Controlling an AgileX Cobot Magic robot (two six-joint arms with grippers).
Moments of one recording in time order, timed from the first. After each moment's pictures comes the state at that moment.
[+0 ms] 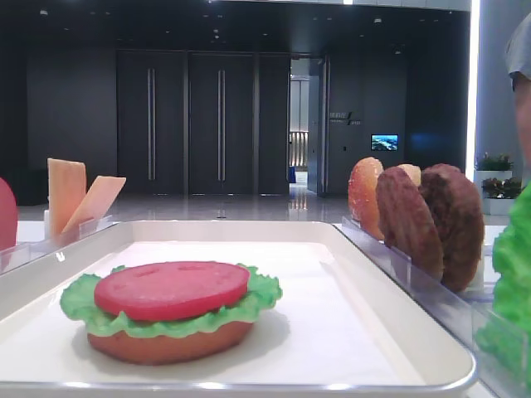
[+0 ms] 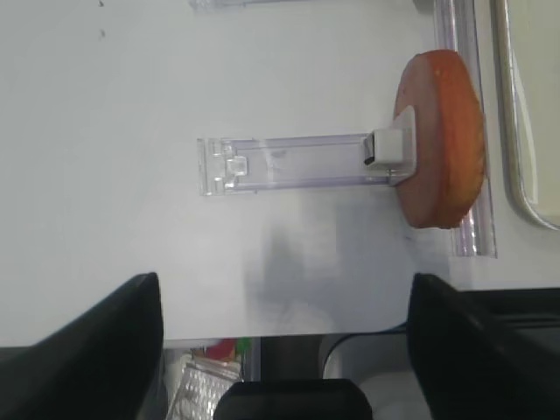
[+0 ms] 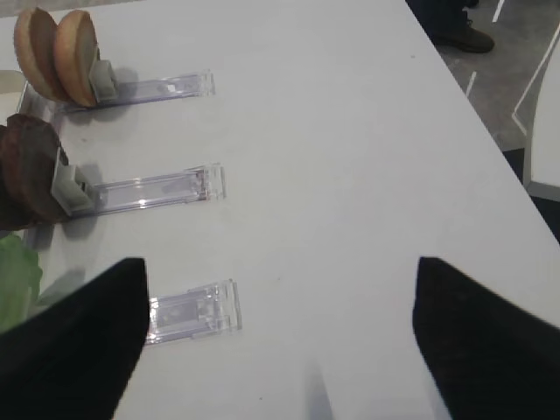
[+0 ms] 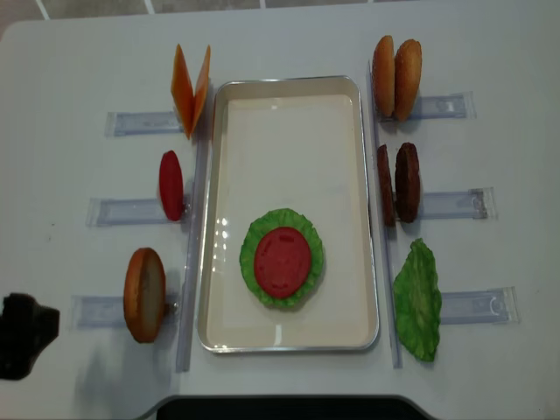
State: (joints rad) left arm -0.02 0.56 -0.60 0.05 1.19 -0.01; right arm -0.12 -0.01 -0.51 0.05 1.13 -0.01
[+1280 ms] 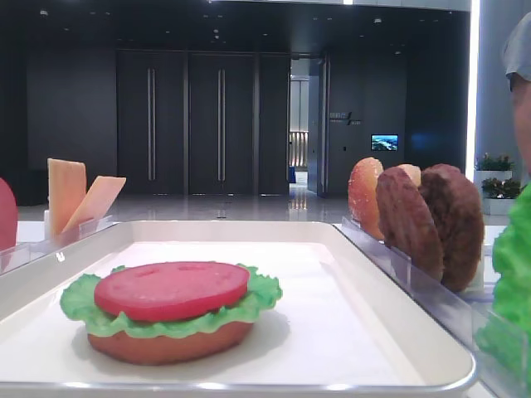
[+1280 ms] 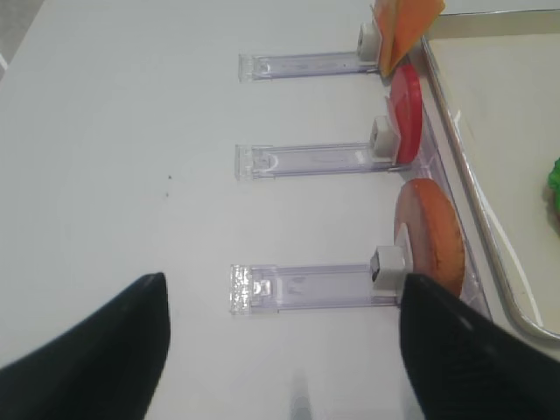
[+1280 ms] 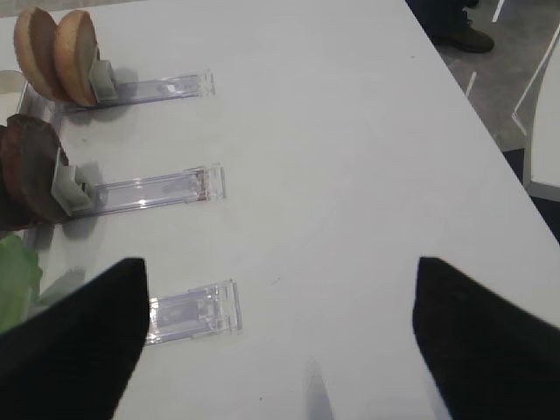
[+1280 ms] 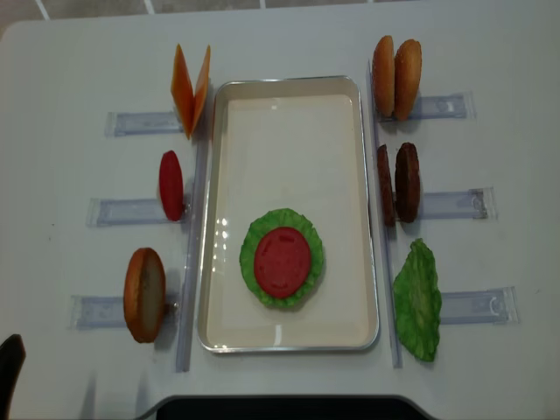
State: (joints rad) left arm -0.02 -0.02 -0.47 0.08 1.11 -0.01; right arm -0.12 -0.01 -0.51 0.05 1.13 -0.01
